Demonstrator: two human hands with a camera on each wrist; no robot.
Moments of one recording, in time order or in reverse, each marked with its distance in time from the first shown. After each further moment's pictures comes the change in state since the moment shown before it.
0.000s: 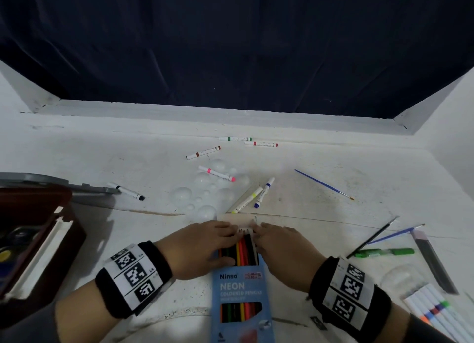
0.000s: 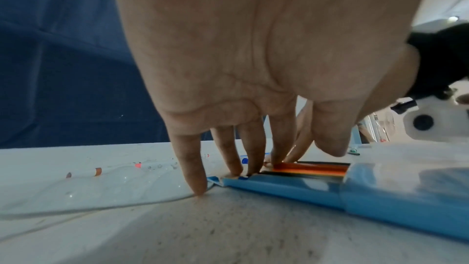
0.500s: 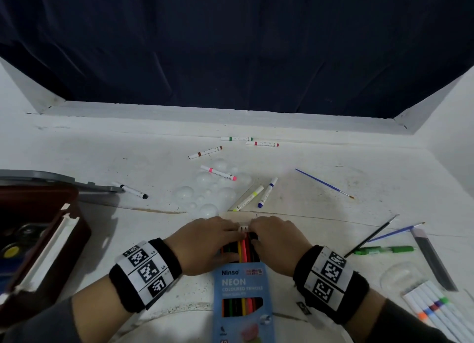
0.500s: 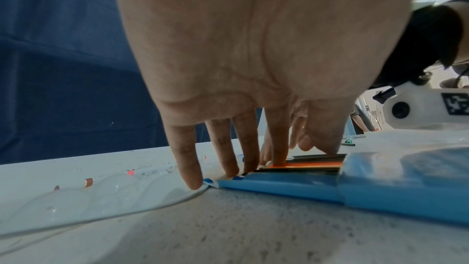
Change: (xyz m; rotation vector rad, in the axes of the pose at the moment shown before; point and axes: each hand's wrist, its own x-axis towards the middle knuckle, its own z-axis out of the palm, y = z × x) left_hand 0.002 0.006 0.002 0.072 0.148 0.030; right_hand 0.010 -0.016 -0.016 0.058 0.065 0.078
